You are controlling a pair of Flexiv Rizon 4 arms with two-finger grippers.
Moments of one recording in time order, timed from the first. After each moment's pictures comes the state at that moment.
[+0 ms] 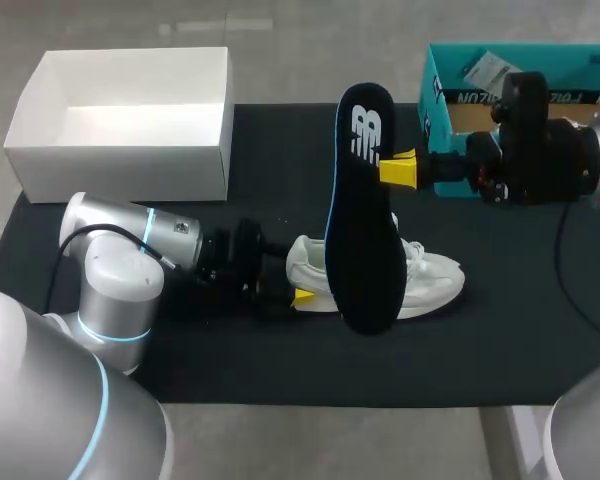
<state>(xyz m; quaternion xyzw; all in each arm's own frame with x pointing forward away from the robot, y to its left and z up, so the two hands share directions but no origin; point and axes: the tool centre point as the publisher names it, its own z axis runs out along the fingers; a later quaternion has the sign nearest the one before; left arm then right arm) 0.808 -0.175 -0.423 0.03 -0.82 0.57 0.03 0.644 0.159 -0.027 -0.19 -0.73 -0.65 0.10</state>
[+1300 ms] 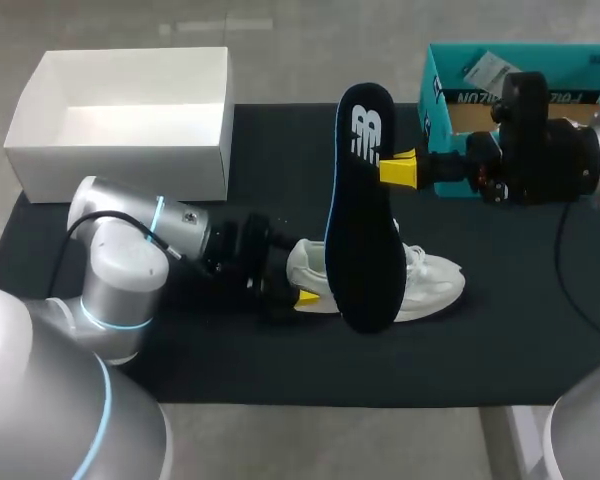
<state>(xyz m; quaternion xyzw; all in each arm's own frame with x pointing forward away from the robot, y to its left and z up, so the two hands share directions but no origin) 0.806 -0.184 -0.414 -0.01 -0.83 0.55 0.04 0.644 0.159 -0.027 -0.19 -0.73 -0.65 0.10</state>
